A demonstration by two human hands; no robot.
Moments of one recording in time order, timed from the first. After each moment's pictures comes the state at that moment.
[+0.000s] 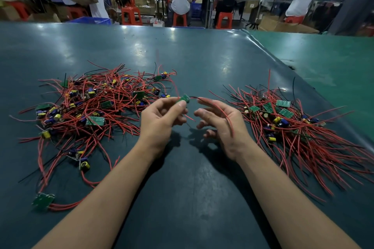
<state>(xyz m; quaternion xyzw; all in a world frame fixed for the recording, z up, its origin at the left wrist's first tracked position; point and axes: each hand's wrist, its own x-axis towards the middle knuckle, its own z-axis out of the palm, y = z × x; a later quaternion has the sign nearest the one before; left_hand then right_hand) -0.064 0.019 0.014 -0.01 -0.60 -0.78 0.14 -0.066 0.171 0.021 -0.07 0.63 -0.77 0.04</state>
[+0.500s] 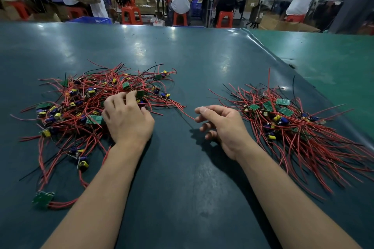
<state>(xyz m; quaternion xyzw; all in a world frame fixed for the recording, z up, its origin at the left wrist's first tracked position) -0.077 -0.030 0.004 0.17 -0.90 -0.22 0.32 -0.069 0.173 0.019 -0.02 0.64 -0.76 0.06</state>
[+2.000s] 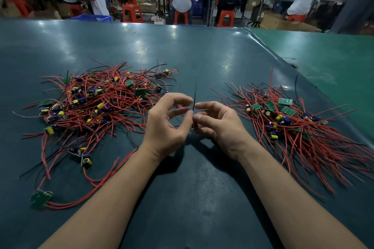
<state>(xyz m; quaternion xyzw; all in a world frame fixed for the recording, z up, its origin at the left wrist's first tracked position) -0.056 0.019 0.006 -0.22 -0.73 -0.57 0.31 -0.069 0.168 0.015 -0.08 0.59 -0.80 0.09</state>
